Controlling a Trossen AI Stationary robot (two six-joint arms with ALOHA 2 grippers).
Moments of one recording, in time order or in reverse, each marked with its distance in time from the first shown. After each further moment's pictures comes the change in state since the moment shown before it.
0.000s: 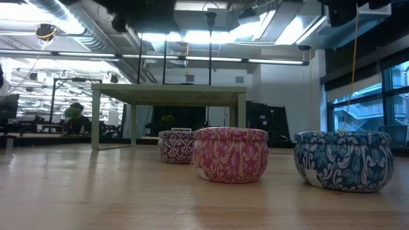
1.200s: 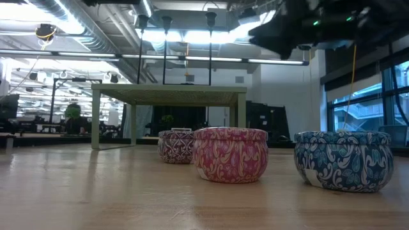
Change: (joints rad) left arm -0.353 -0.326 0.001 -0.524 0.039 -0.092; right arm -0.706 0.481 0.016 0.624 -0.361 0.051
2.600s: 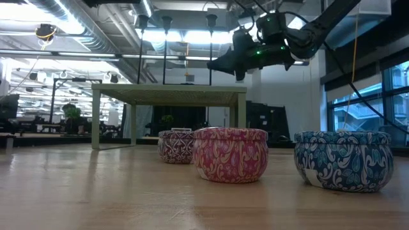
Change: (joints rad) left arm 0.000 0.000 0.000 0.000 0.052 -0.026; right arm -0.277 0.546 0.427 -0.015 -0.380 -0.036
